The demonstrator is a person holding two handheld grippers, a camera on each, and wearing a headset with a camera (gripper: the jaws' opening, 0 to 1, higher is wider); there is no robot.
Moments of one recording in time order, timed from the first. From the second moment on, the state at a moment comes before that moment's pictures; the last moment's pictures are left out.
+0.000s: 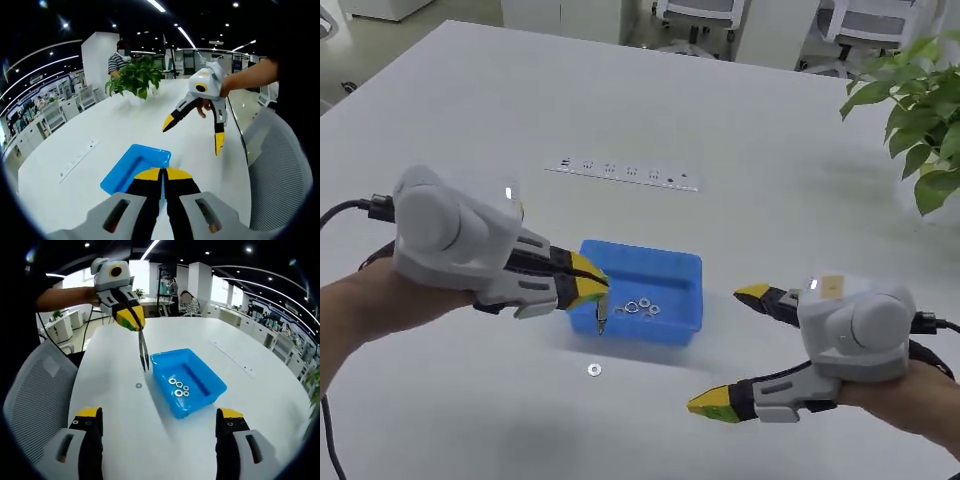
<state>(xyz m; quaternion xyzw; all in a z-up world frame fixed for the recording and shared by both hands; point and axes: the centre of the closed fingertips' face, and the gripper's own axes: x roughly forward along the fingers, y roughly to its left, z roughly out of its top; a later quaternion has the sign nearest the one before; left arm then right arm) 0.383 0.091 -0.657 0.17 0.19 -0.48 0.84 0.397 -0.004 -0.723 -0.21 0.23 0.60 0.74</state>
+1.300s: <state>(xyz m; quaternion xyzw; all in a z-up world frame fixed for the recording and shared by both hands) 0.376 0.091 -0.694 0.16 0.21 -0.48 0.83 0.382 0.001 -0.734 -0.21 0.24 0.62 0.72</state>
